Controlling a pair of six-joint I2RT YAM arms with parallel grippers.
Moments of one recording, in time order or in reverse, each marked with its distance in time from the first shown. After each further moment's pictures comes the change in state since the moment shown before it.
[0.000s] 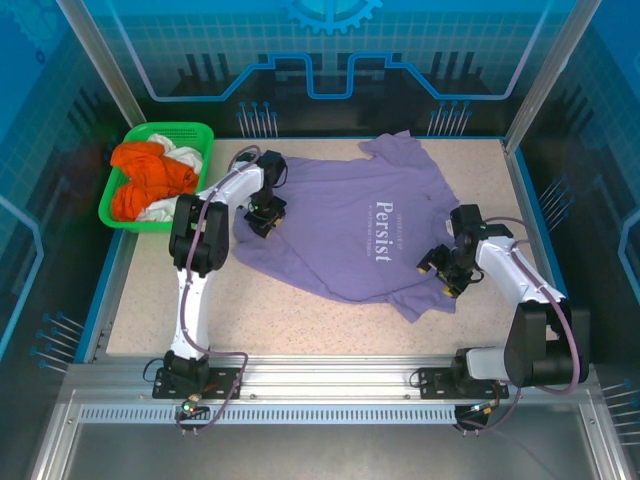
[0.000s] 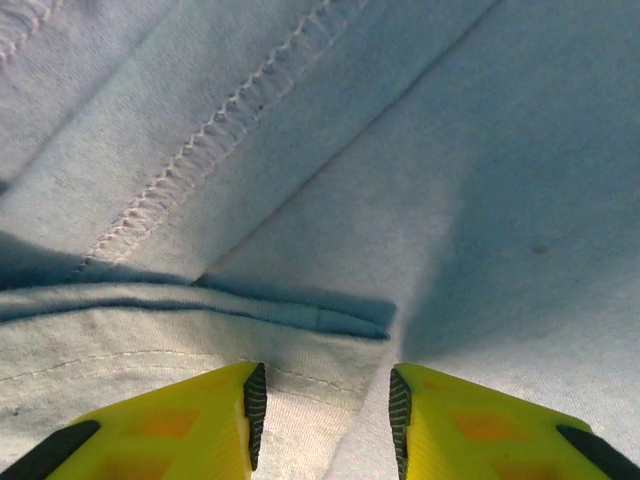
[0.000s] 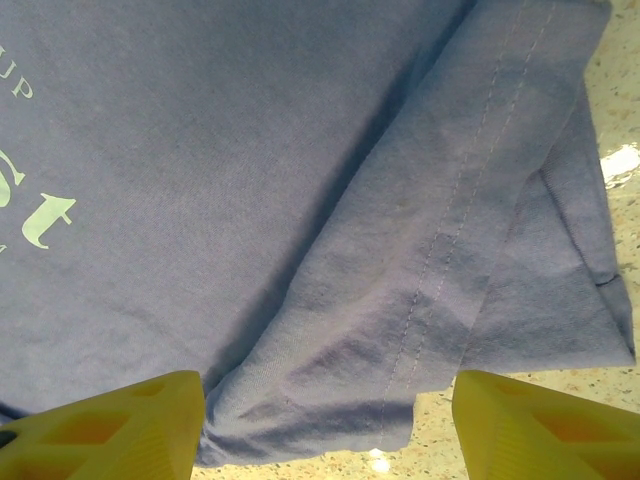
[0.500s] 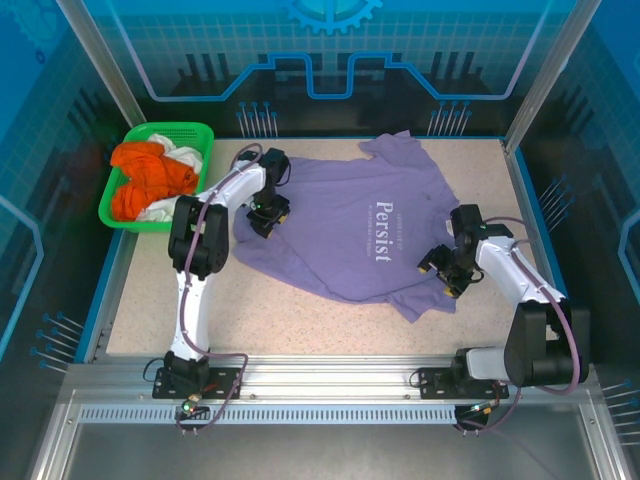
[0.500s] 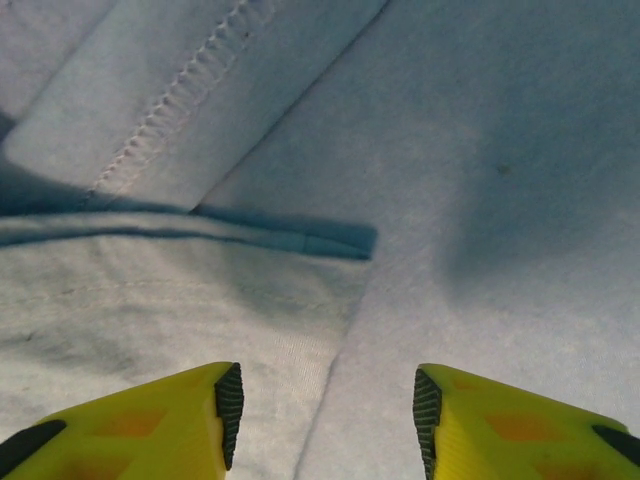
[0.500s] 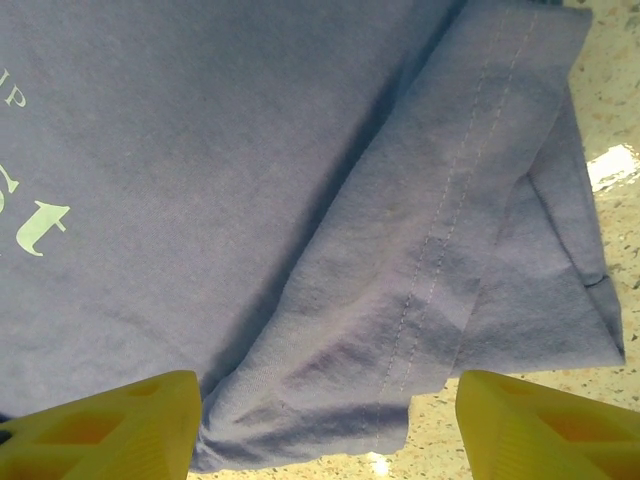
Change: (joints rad) left arm -0.024 -0.026 0.005 -0.013 0.006 -0.005; right arm 0.000 0.001 0.002 -0.002 0.013 0.004
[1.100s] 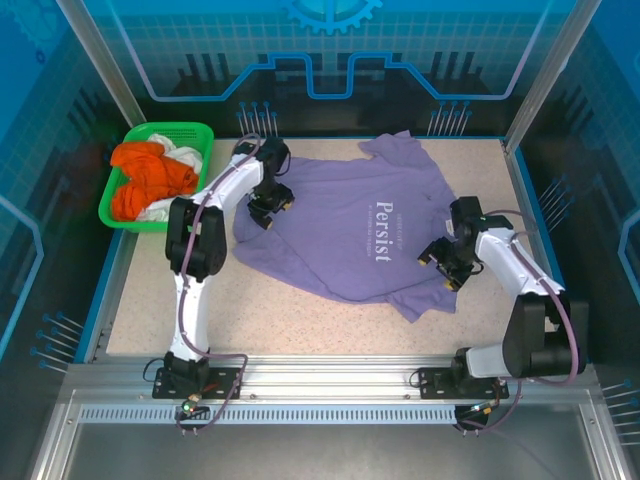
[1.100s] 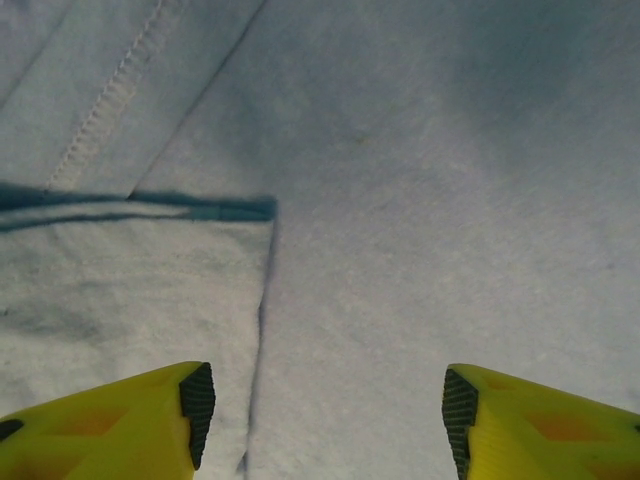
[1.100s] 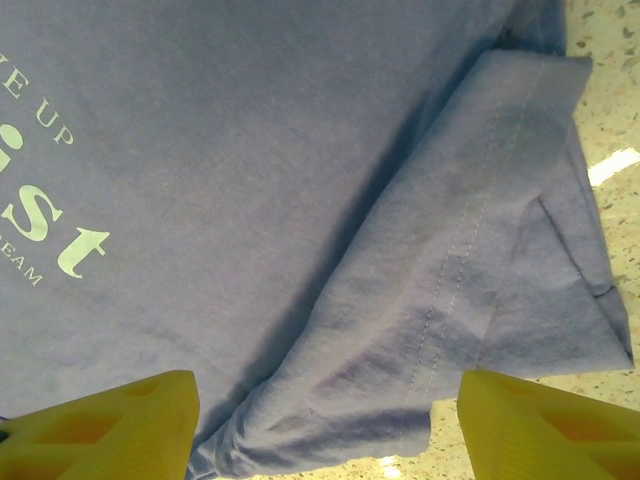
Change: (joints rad) left arm -0.008 -0.040 0.067 -0.016 0.012 0.057; right arm 0.000 0.032 0.063 -0.023 0.013 0.034
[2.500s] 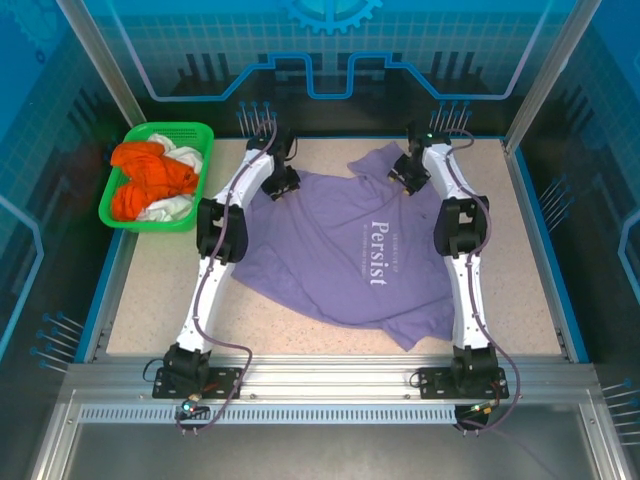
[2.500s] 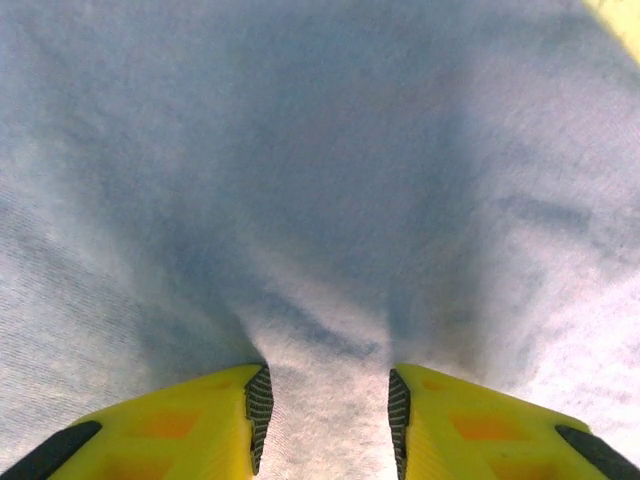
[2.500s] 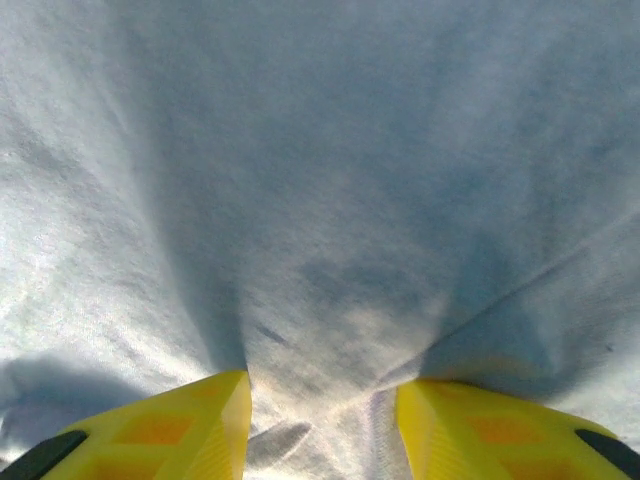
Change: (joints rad) left arm 0.053 0.476 0.633 0.035 -0.031 0.463; right arm 0.053 1.345 1.671 -0.159 0.032 0.044
